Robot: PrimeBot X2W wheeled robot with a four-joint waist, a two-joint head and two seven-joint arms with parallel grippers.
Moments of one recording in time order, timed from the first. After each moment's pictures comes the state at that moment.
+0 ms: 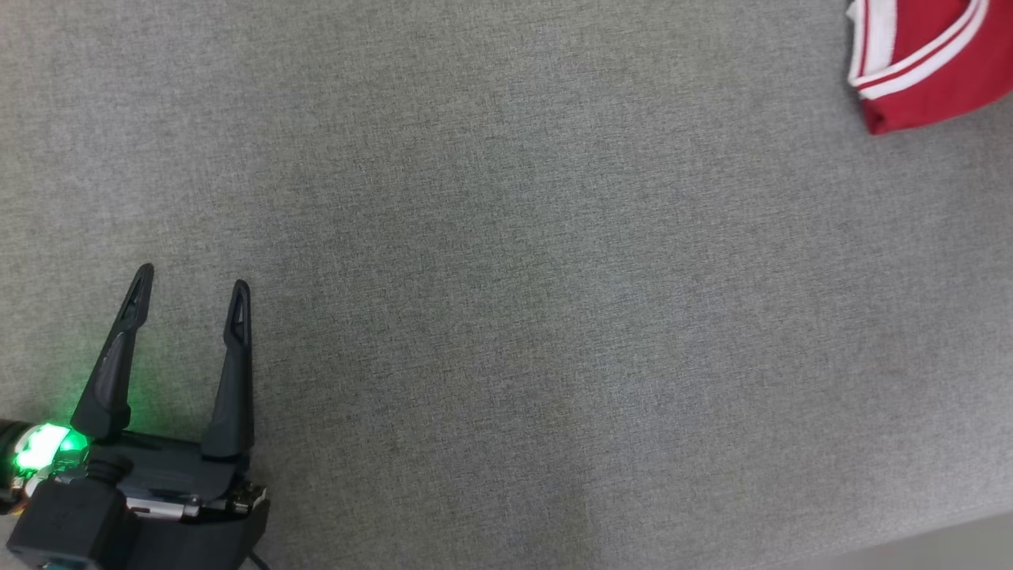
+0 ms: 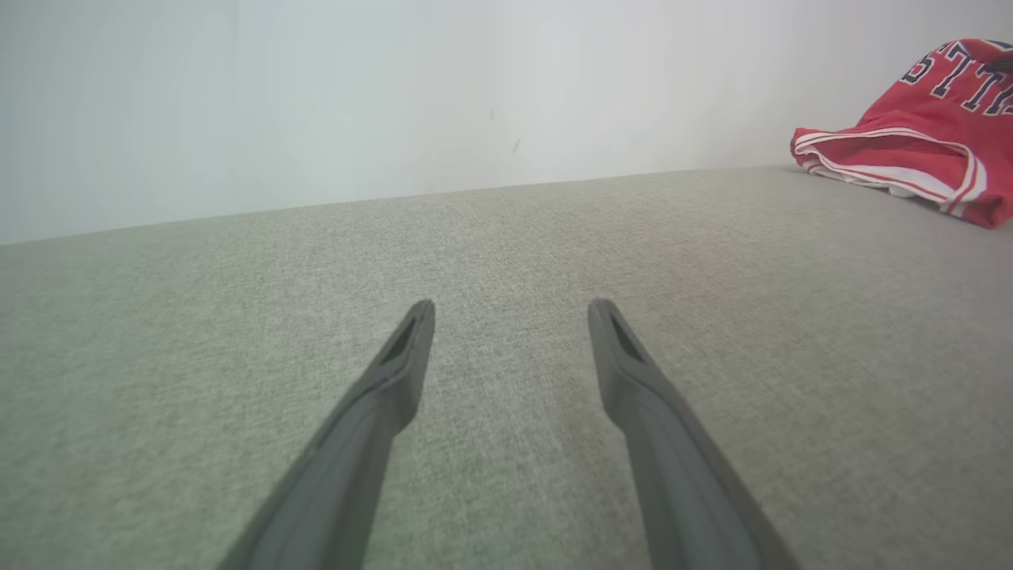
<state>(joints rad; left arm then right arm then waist) -0.14 0.23 -0.03 -0.21 -0.09 -0.12 -0.26 -1.34 -0.63 0.40 1.09 0.29 0.13 -0.14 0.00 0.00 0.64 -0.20</state>
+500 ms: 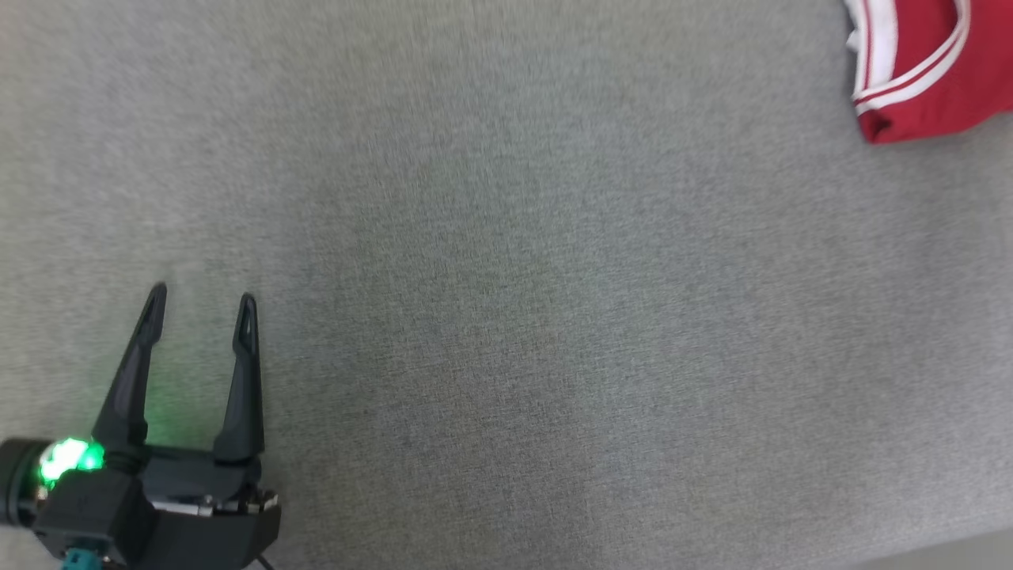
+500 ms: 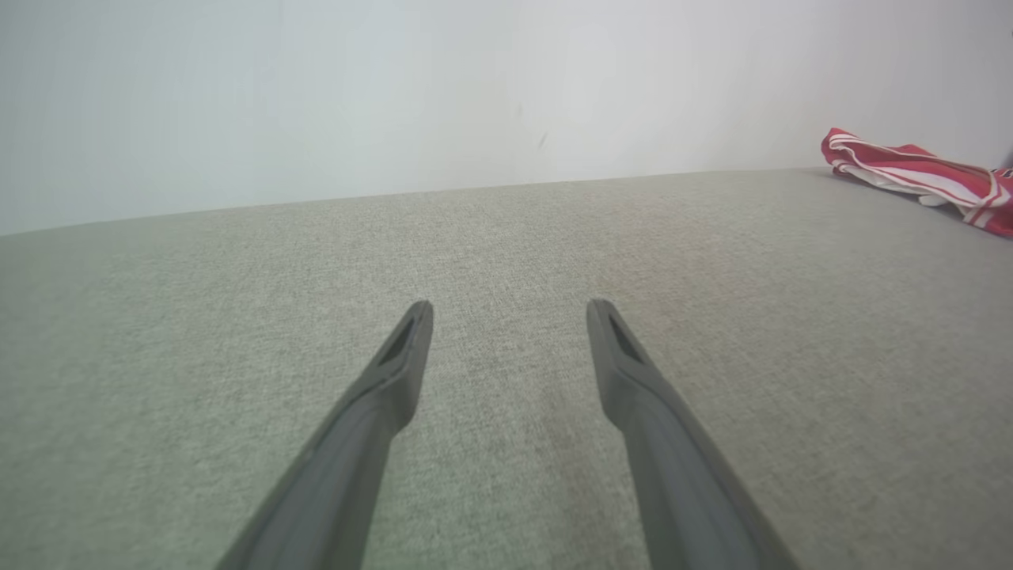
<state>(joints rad) -0.14 0.19 -0.02 -0.17 -0.11 -0.11 -0.26 -1.35 -0.58 0.35 1.11 0.22 0.13 -0.25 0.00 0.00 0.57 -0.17</state>
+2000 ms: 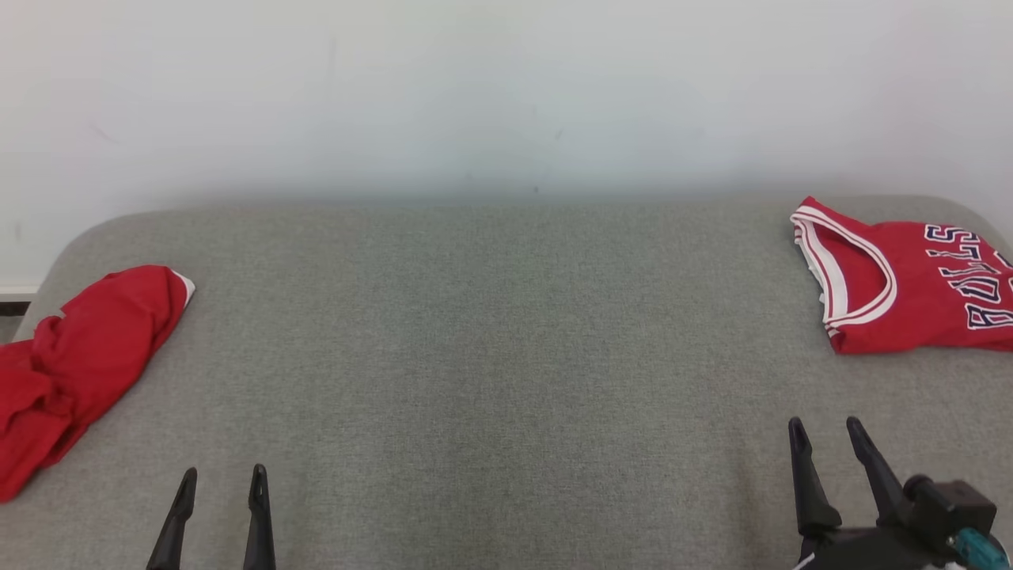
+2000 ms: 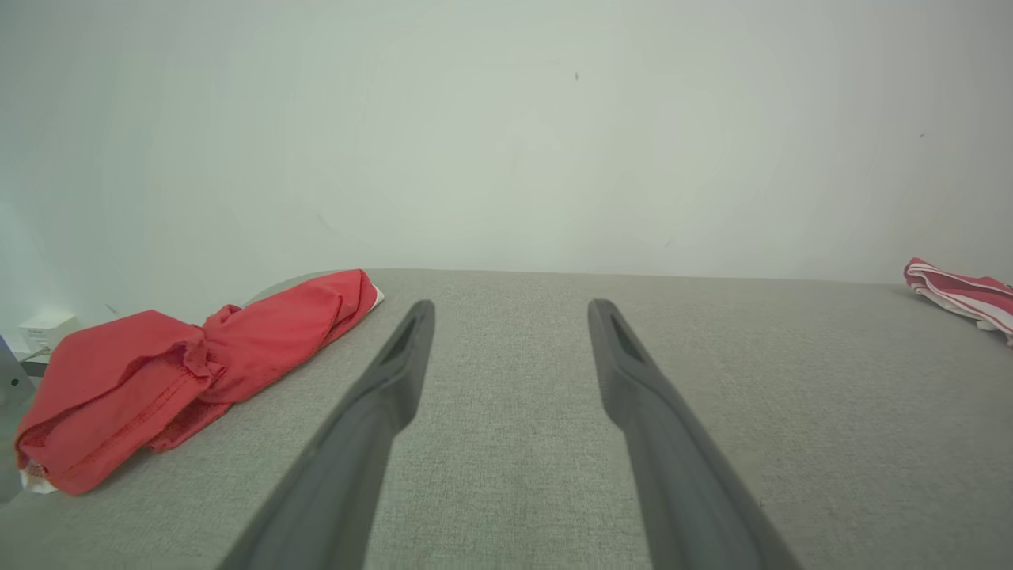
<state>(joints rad) 0.09 0.08 0.06 0.05 -0.13 -0.12 -0.26 -0.05 -0.16 0.03 0.29 0.29 0.13 -0.22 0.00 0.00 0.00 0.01</state>
